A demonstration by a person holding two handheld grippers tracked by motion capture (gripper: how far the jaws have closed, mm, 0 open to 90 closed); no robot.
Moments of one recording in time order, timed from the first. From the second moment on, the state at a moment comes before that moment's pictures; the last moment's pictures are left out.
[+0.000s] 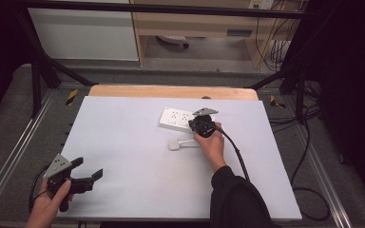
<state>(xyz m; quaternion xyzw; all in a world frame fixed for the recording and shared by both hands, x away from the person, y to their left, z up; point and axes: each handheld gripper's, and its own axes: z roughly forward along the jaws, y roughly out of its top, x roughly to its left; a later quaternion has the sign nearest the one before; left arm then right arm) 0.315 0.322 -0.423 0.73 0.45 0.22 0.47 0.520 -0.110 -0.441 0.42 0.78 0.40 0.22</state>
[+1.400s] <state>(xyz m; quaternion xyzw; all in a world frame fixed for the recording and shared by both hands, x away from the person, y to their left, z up) 0.316 0.322 -0.423 0.73 0.45 0.22 0.47 0.515 -0.122 -0.417 0.45 0.75 0.43 0.20</state>
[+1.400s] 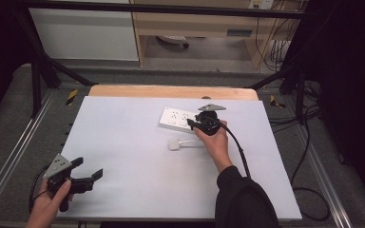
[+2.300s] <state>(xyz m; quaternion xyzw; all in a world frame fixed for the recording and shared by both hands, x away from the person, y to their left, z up) 0.316 0.322 -0.423 0.73 0.45 0.22 0.47 0.499 -0.139 -0.385 0.49 0.74 0.39 0.25</state>
